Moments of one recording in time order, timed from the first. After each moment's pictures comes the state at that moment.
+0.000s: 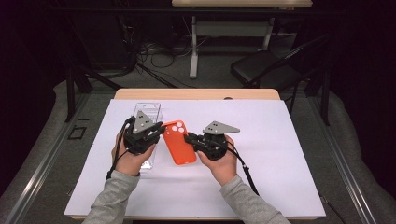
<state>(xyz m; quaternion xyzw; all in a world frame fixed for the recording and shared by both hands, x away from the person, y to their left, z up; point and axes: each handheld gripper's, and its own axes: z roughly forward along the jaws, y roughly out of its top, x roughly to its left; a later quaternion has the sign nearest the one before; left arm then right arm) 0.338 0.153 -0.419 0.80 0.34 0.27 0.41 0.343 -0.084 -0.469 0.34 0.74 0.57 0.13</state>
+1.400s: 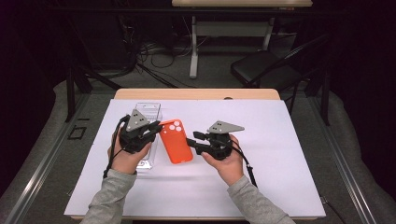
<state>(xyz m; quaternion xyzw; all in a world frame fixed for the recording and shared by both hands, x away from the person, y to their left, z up) 0.342 0.165 -0.418 0.80 0.35 0.25 0.43 0.345 -0.099 -0.468 0.33 0.75 0.55 0.13</state>
